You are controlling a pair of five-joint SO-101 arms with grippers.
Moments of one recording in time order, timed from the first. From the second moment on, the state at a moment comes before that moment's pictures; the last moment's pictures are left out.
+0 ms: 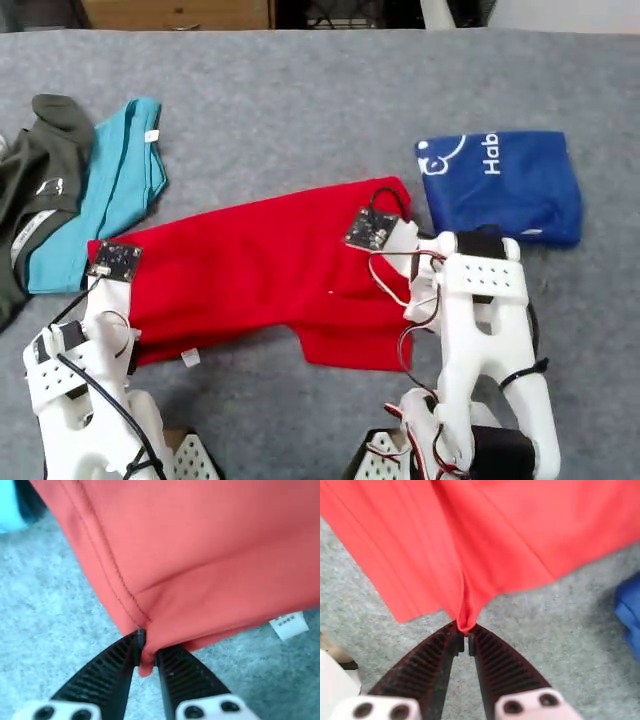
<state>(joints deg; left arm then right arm) -33.4 -56.3 78.8 63.2 -39.3 6.2 -27.6 50.8 72.3 66.6</state>
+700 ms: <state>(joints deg) -48.4 -56.4 56.7 68.3 -48.7 -7.4 -27.6 32.6 81.0 57.8</state>
